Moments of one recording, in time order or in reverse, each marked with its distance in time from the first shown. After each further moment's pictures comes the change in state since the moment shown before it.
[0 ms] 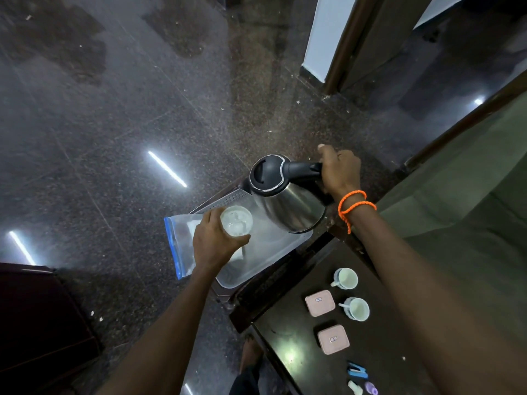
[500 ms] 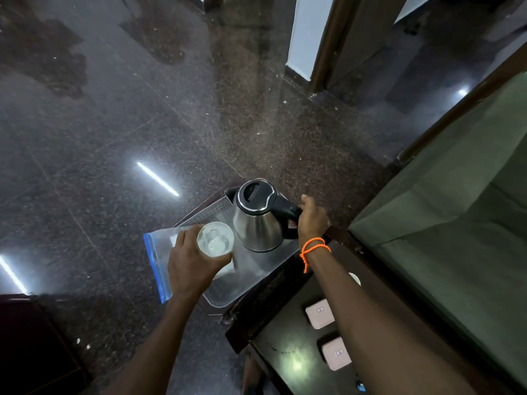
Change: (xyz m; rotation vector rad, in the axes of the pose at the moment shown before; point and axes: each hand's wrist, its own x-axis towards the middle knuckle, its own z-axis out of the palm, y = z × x) left_hand 0.000 -0.036 0.019 -0.013 0.082 0.046; right_hand -0.029 0.118 0.091 0.488 0.145 0.474
